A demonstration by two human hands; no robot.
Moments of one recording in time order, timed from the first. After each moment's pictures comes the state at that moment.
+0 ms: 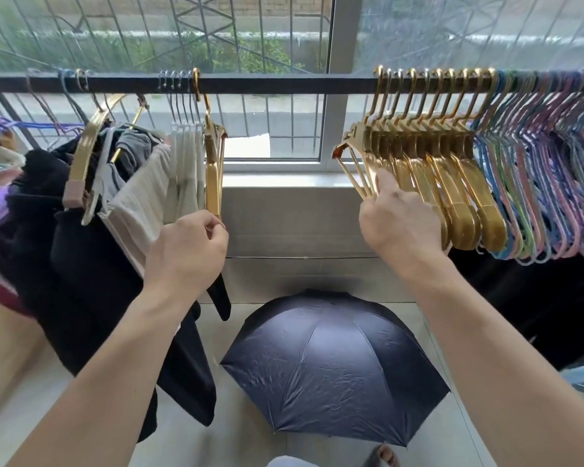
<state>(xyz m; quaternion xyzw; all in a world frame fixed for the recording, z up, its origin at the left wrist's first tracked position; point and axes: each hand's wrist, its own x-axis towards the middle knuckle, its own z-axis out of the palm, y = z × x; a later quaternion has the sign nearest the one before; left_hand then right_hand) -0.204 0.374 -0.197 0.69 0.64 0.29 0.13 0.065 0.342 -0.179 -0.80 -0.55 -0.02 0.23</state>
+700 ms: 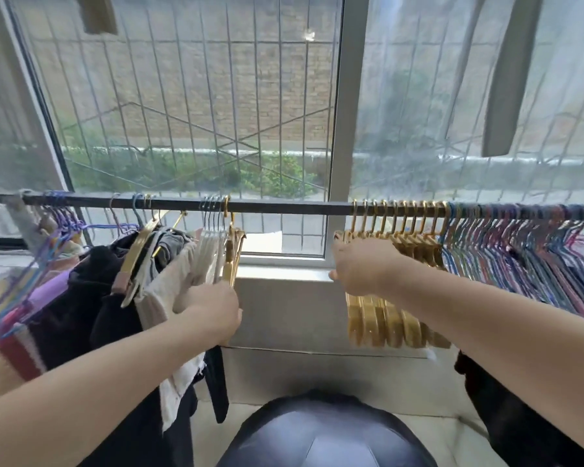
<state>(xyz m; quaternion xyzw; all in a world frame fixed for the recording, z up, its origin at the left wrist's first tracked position) -0.182 0.423 -0.175 0.71 0.69 -0.08 -0.12 0.054 0.357 -0.071 -0.69 -0.70 -0.12 -0.11</state>
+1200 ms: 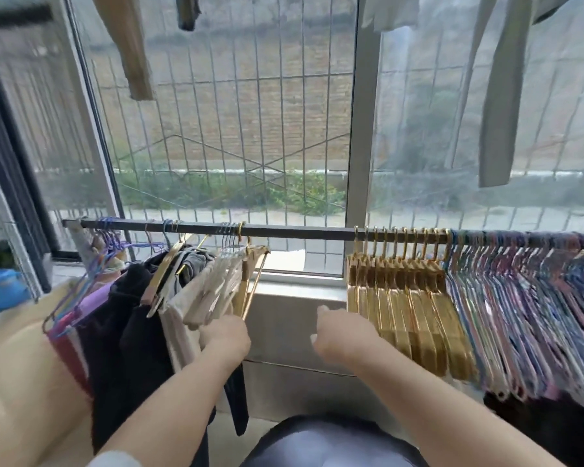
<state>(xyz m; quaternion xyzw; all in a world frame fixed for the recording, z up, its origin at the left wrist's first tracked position) -0.150 0.394 -0.174 0.63 0.77 -0.01 0.02 0.046 0.316 -0.110 -0.70 -0.72 0.06 0.01</state>
